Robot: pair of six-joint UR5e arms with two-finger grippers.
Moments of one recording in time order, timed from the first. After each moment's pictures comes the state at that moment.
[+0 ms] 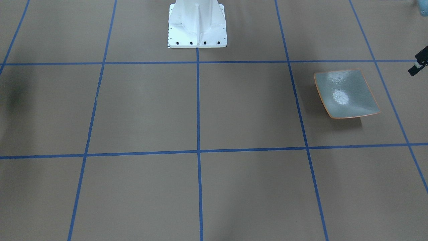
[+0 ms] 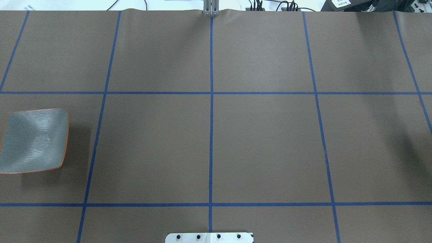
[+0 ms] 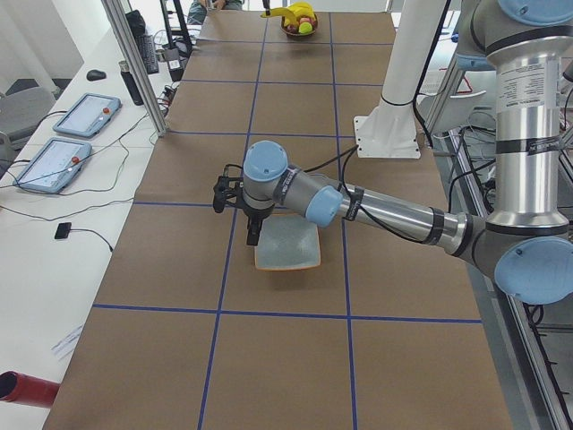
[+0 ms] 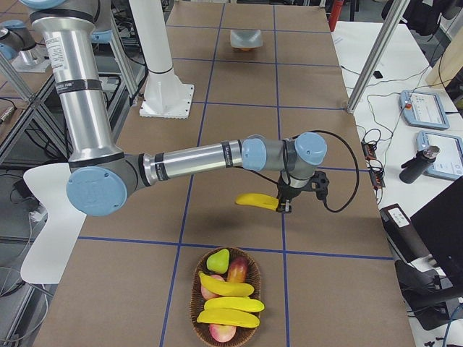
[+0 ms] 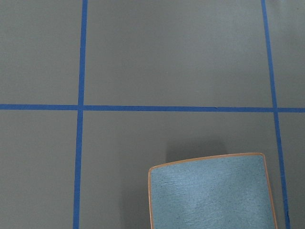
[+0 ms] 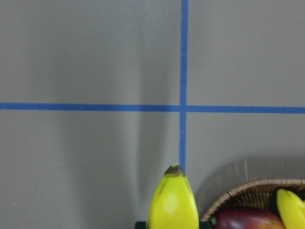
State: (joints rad) left arm -1.42 -1.51 -1.92 -1.80 -2.47 -0.44; right arm 1.43 -1.36 1.63 -1.78 2.40 0.19
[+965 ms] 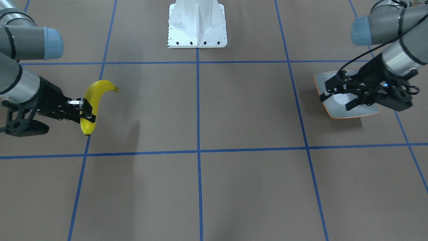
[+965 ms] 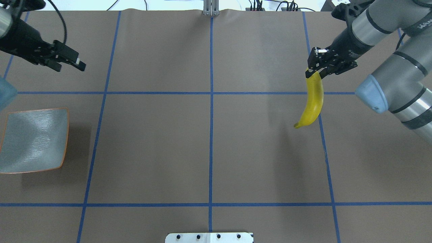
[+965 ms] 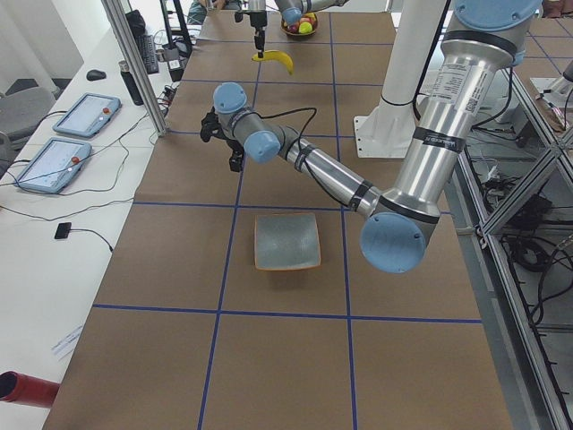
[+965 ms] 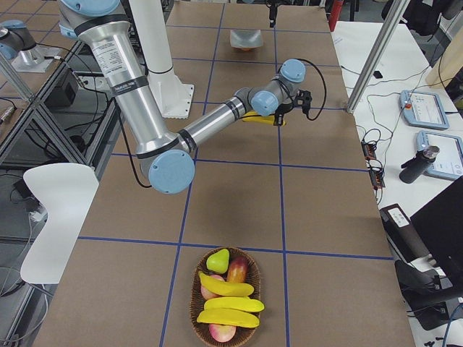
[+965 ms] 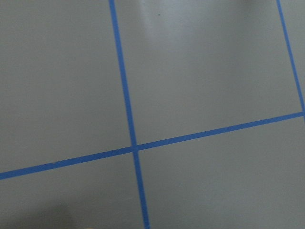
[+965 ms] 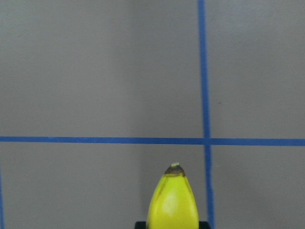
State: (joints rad) left arm -1.07 -1.93 -1.77 -1.88 -2.47 -0.78; right arm 0.99 -1.12 1.72 -1.41 2.41 0.97
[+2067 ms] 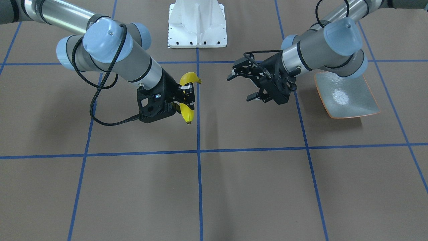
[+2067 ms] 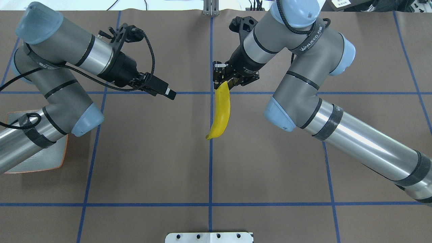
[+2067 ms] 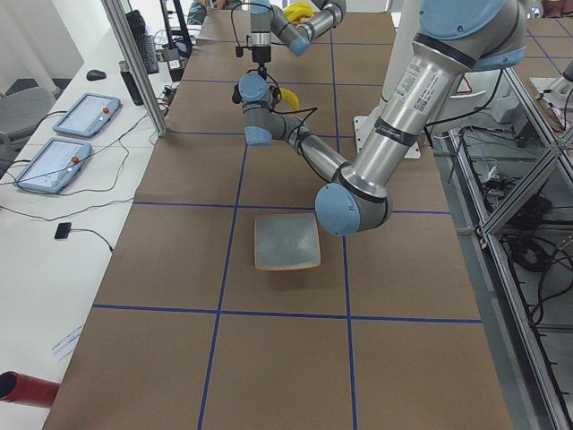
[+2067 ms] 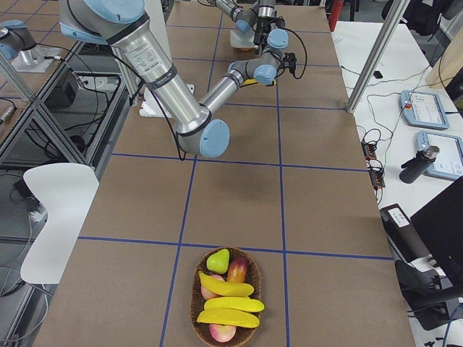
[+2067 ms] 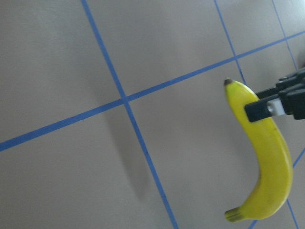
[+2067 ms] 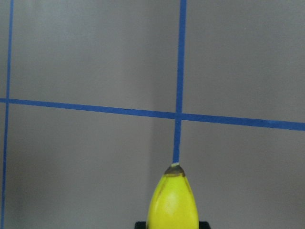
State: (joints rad) left arm -0.82 -2.13 -1.58 -2.47 -2.46 -1.02; right arm 0.75 -0.81 1.52 -1.18 2.26 1.18
